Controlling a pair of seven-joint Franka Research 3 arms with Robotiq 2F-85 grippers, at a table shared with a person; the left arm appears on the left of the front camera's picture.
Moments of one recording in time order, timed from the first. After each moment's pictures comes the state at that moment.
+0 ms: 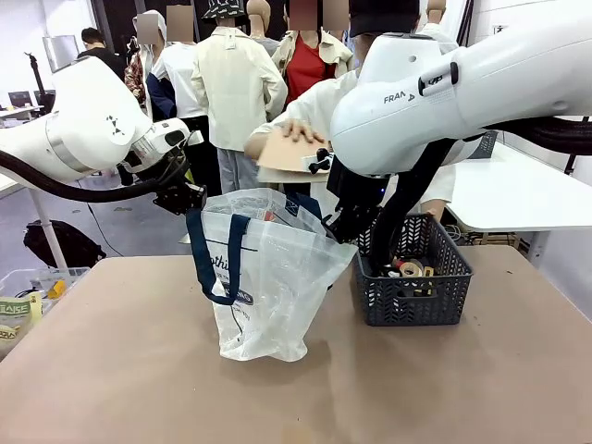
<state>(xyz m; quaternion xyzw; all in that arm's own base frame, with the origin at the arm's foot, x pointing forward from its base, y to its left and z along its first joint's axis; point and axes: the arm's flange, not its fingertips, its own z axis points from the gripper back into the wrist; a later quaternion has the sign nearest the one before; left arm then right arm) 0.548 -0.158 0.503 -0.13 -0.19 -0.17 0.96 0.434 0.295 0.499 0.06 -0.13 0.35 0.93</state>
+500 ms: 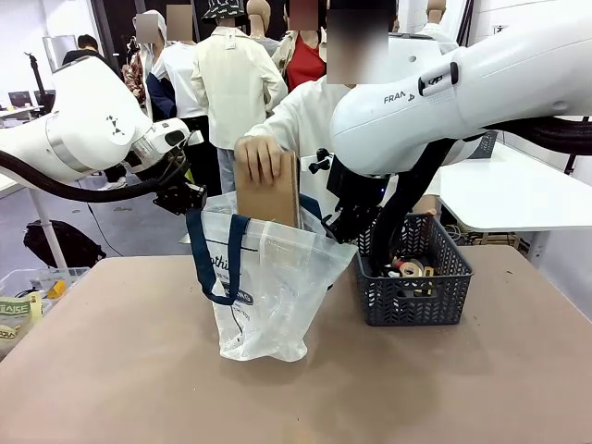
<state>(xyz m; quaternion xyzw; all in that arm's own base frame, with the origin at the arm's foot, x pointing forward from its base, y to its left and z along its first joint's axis) 0.548 -0.158 0.503 -0.13 -0.19 -0.17 0.96 0.434 0.295 0.499 0.06 -0.13 0.35 0.93</state>
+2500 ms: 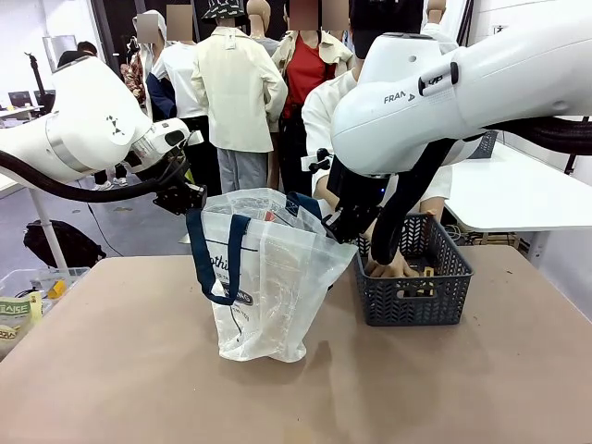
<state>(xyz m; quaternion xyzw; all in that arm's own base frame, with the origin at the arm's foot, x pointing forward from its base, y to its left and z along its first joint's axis) 0.548 -0.158 0.503 -0.13 -0.19 -0.17 0.96 0.434 0.294 0.500 0.06 -0.13 0.35 0.93</state>
